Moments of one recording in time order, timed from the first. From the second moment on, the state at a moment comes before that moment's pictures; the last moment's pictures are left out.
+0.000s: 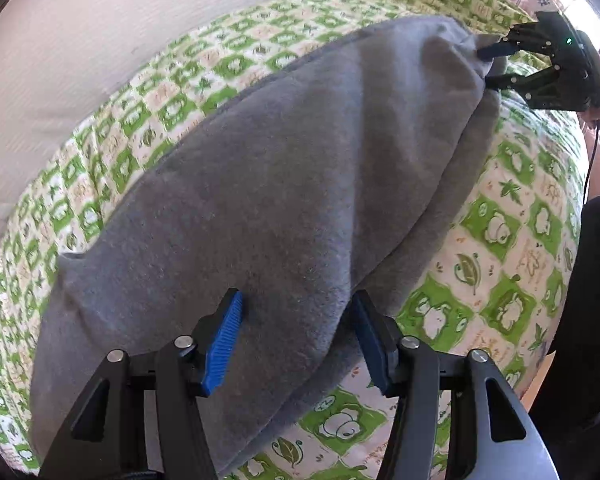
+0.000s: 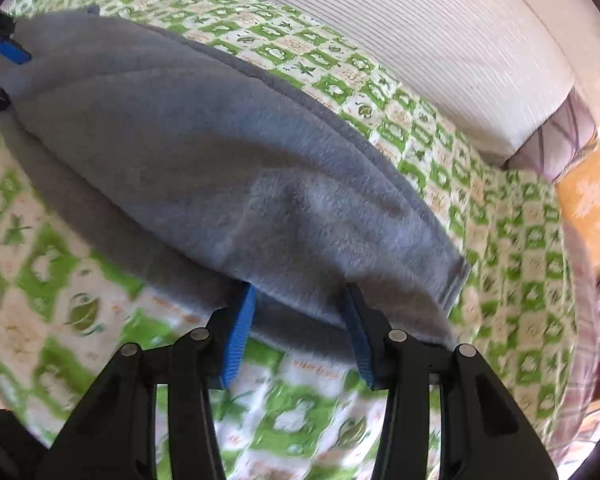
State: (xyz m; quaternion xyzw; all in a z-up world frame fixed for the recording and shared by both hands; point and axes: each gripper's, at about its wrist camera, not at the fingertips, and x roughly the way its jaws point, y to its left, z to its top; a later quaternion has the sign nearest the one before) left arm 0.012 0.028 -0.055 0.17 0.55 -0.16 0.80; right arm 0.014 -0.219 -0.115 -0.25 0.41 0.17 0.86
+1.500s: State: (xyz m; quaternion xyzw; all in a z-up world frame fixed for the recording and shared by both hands) left arm 0.089 -0.105 -0.017 0.07 0.55 -0.28 0.79; right arm -0.035 -0.386 -0.145 0.40 0.36 0.16 0.83
